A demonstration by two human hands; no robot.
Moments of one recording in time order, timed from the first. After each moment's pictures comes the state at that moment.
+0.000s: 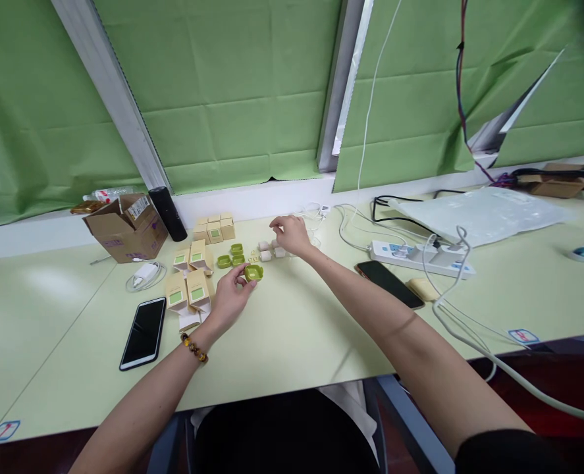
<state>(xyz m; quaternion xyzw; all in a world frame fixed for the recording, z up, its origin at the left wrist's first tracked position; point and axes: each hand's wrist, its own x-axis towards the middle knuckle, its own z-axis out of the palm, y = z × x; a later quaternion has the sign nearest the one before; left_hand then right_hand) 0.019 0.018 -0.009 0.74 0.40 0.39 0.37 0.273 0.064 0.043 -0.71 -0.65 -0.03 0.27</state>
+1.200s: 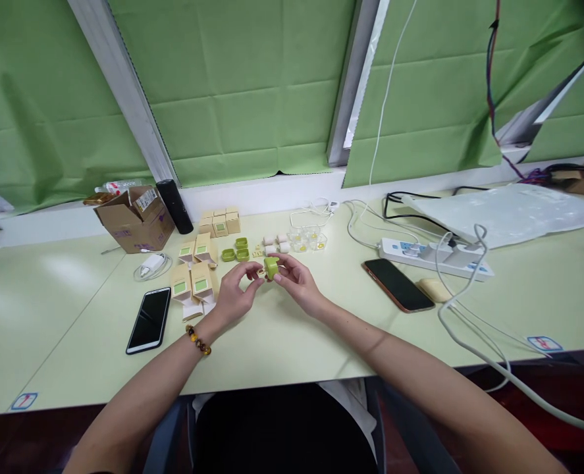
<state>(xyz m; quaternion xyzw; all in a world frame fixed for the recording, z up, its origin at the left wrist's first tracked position) 0.017 -0.002 -0.004 0.80 0.24 0.47 0.28 0.212 -0.055 -0.027 -0.35 -0.55 0.42 0.63</state>
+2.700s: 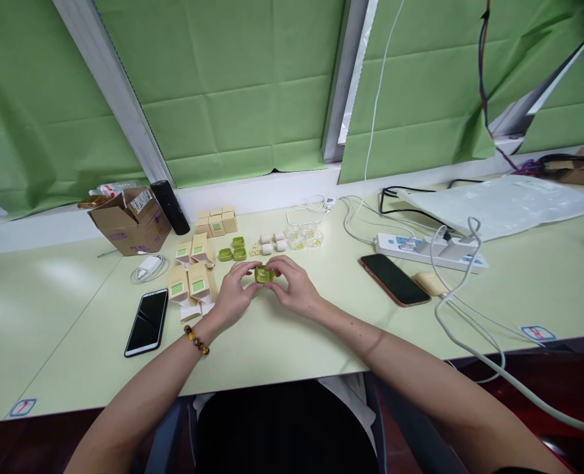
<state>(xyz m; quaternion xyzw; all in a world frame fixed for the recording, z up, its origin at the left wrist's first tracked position) 0.020 0.004 -0.009 0.81 0.30 0.39 0.31 0.213 -0.063 -0.023 -0.46 -0.72 0.04 0.51</state>
